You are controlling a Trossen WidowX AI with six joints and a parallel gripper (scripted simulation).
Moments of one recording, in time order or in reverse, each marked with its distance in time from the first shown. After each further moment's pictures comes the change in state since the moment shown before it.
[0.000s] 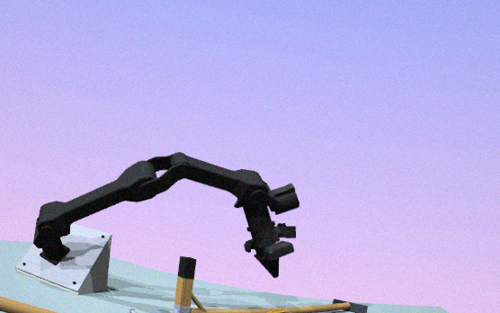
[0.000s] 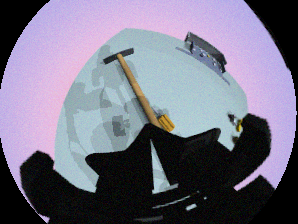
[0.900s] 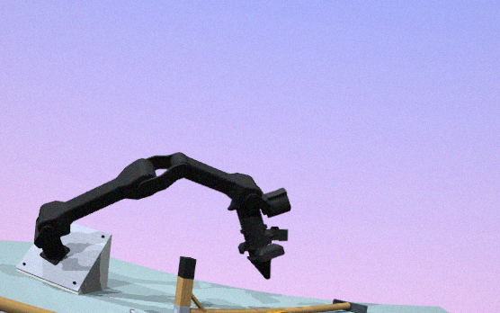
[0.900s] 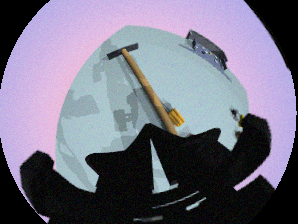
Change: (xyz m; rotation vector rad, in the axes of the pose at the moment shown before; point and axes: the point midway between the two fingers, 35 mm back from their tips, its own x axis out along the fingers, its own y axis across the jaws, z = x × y) arm 0.005 0.029 -0.011 0.021 0.013 -0.009
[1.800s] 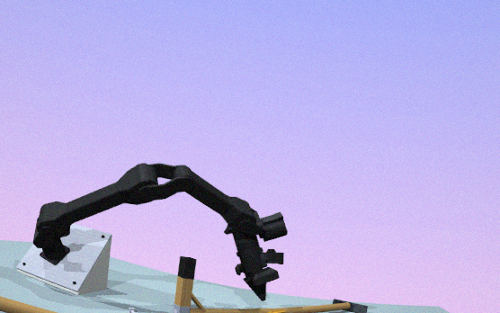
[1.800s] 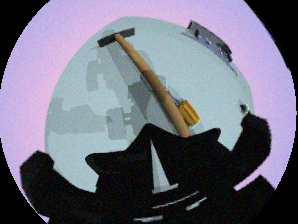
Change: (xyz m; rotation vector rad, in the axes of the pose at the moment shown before) arm 0.054 -0.001 -0.029 0.023 0.016 -0.019
